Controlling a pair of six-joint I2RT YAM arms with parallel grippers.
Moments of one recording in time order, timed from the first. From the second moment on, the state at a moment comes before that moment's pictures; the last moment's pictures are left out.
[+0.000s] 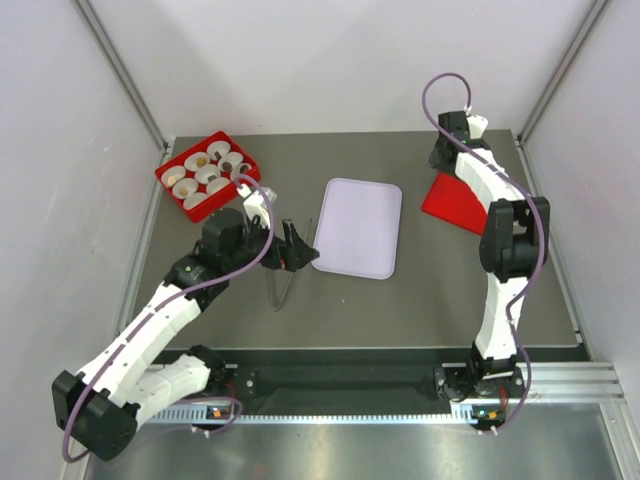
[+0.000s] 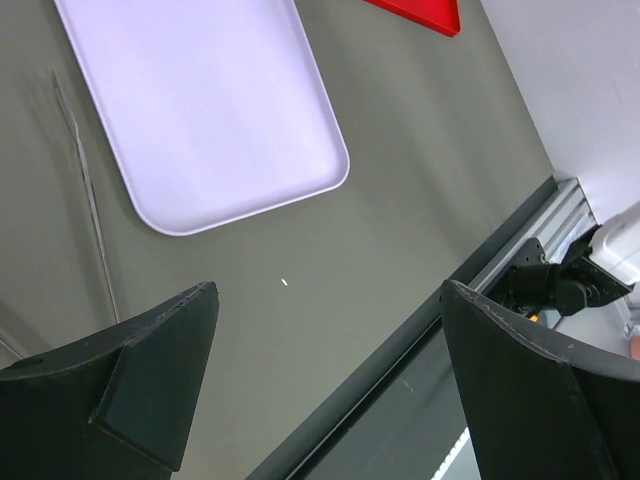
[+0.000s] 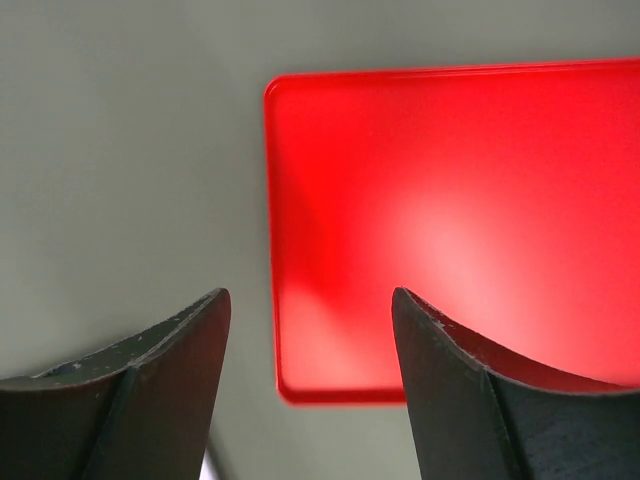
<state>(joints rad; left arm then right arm) -0.51 0.94 0.82 -0.30 0.36 -0.48 0.13 2.06 1.77 -0.55 0.42 0.52</state>
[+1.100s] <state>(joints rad) -0.53 1.11 0.78 -0.24 0.51 -0.50 0.08 2.29 1.87 -0.47 0.26 0.46</state>
